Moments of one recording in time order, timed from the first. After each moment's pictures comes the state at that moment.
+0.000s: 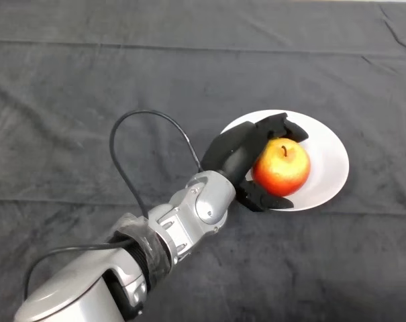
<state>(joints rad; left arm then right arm) -0.90 0.07 -0.96 0.99 -0.12 -0.25 0.37 -0.57 -0.41 -0.83 1.18 0.86 0.29 0.55</state>
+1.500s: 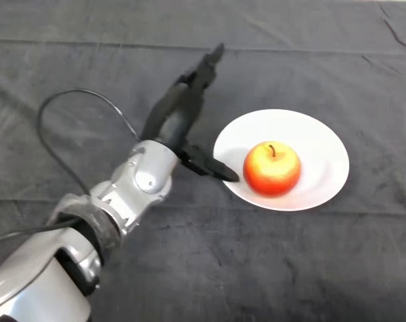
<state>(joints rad) -0.91 0.31 -0.76 1.01 -0.15 -0.45 0.37 -0.57 -0.41 -0.83 1.18 0.86 0.29 0.55</state>
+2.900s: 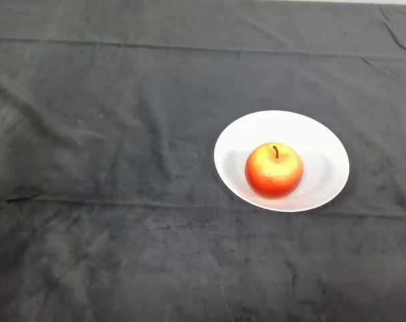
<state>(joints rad) -0.05 0.77 -0.02 0.37 -0.27 -0.54 0.44 -0.57 -0.41 -0.83 1.18 0.86 0.29 0.54</state>
